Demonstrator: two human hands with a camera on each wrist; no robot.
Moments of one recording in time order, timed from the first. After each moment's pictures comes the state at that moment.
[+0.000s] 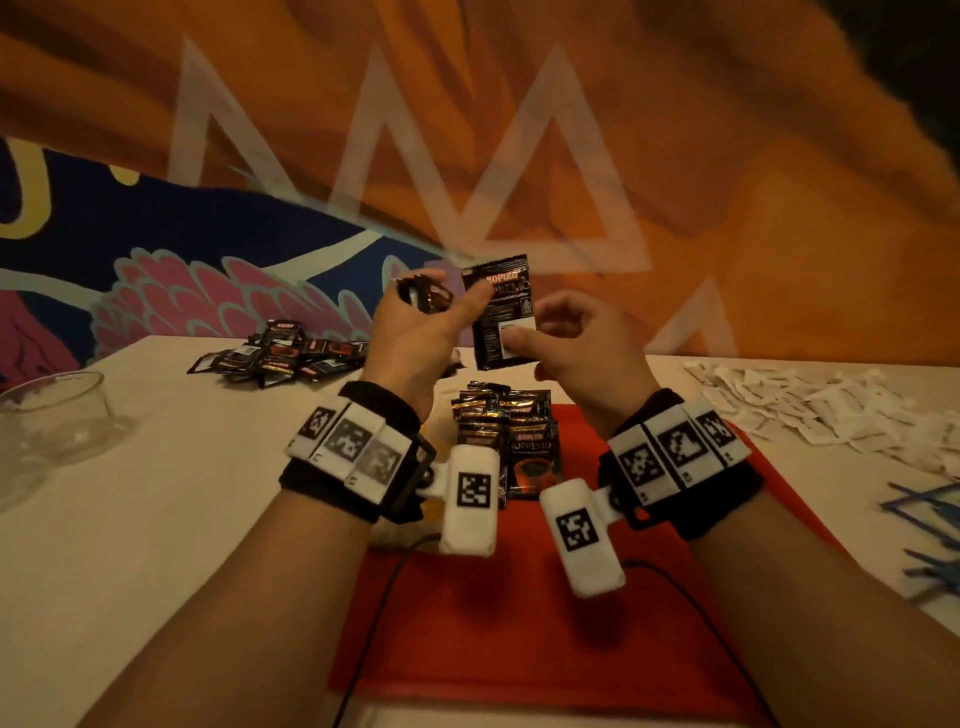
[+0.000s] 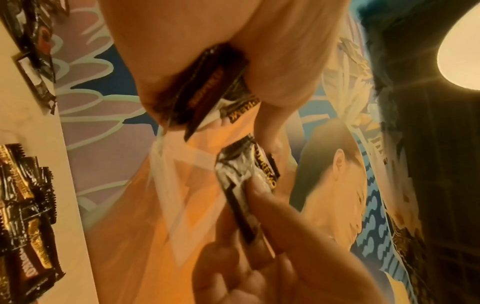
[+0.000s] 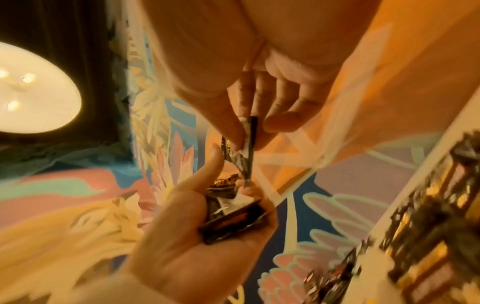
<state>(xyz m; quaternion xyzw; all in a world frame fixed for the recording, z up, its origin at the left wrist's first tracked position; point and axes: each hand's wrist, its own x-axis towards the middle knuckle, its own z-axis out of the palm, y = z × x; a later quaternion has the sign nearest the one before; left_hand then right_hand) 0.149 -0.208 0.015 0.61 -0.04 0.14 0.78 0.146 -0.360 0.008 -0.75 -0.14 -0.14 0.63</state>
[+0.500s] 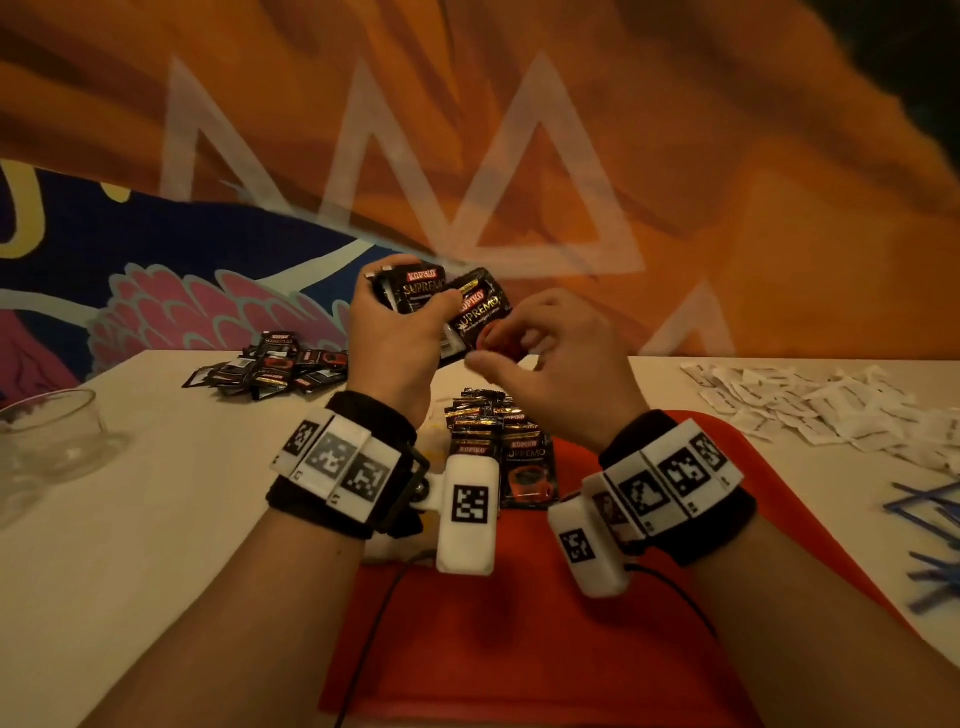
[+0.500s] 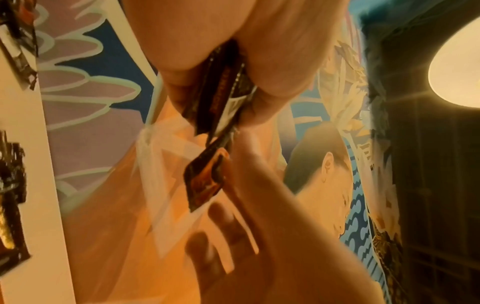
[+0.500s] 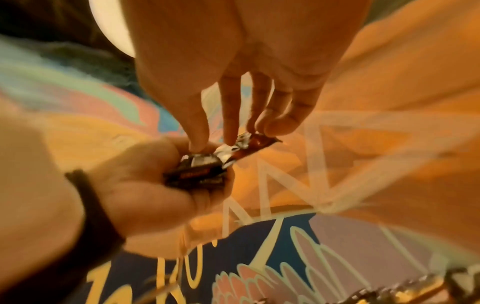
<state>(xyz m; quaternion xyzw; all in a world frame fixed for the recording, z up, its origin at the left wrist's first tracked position) 0.147 -0.213 0.021 0.56 -0.06 0.22 0.79 0.134 -0.360 0.007 -0.83 -0.23 -0.31 0.41</state>
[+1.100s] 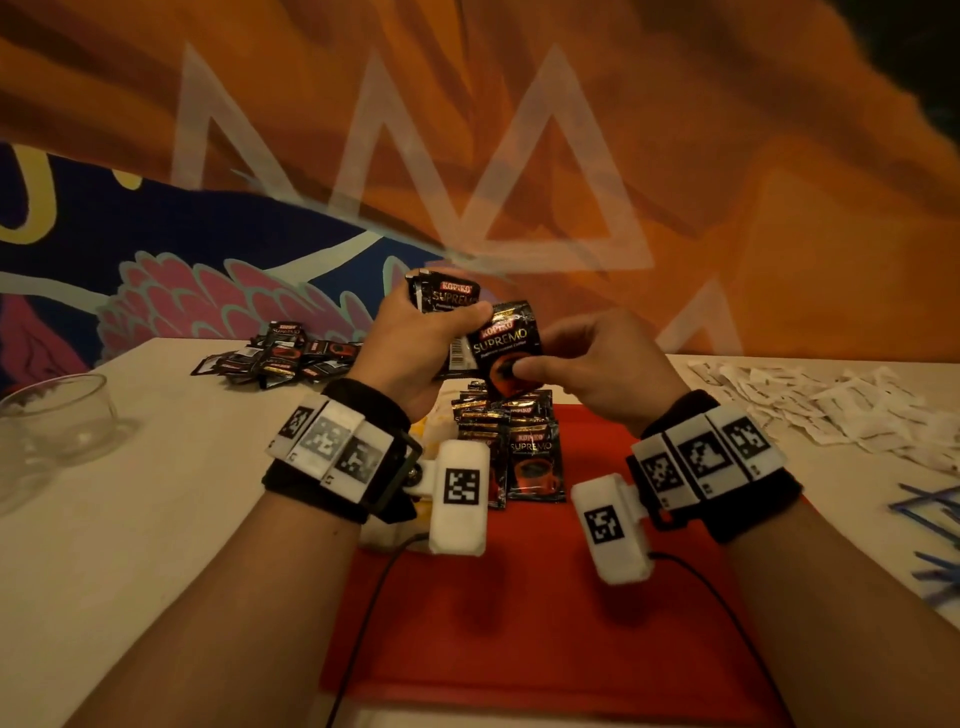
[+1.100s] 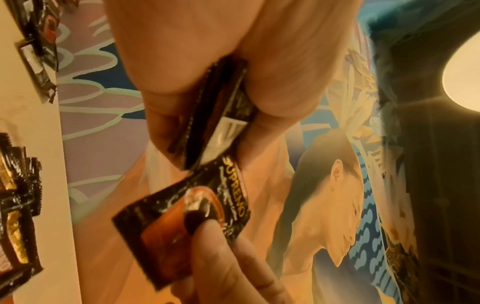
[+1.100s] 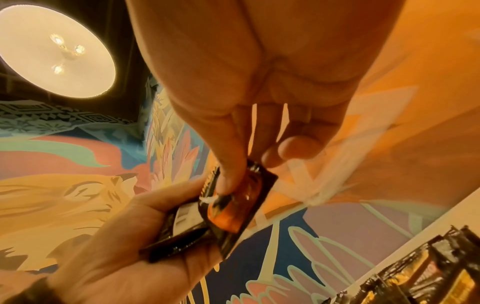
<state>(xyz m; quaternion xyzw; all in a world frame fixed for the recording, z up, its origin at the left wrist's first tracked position) 0.148 -0.205 0.021 0.58 -0.08 0.07 0.81 0.141 -0.385 0.012 -0.83 -0.19 -0.10 0.52</state>
